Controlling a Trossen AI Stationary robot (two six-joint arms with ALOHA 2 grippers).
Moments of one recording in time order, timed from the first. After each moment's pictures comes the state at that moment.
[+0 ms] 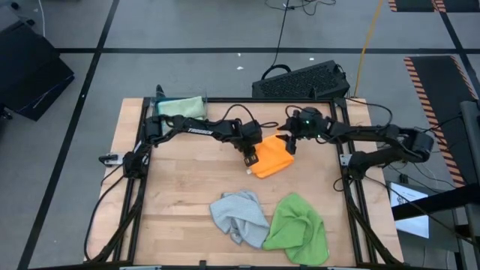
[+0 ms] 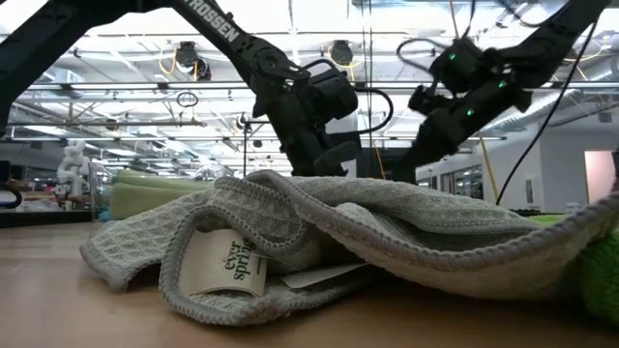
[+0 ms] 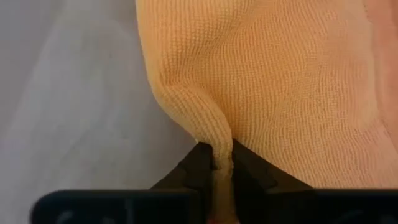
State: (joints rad) left arm 0.24 2.17 1.51 -0.42 0.14 -0.13; right arm -0.54 1.27 0.47 0.18 -0.23 -0.17
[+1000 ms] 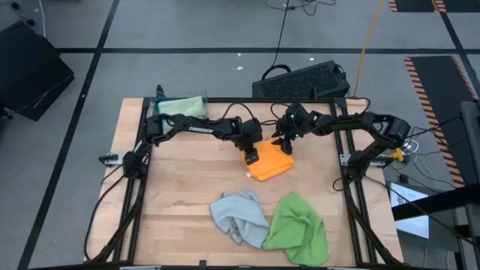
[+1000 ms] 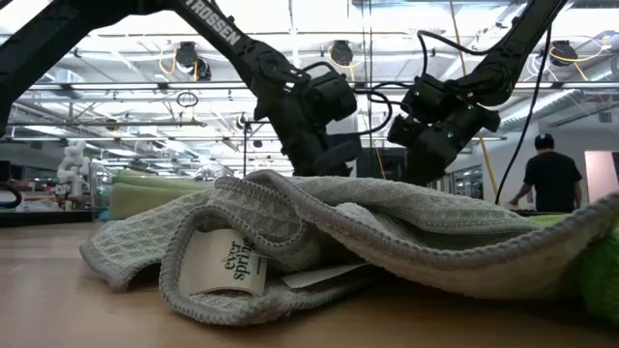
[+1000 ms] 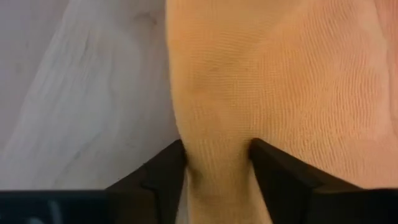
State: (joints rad) left arm 0.25 2.19 1.52 -0.41 0.18 -0.12; right arm -0.60 1.56 0.63 0.06 -0.45 -0.25
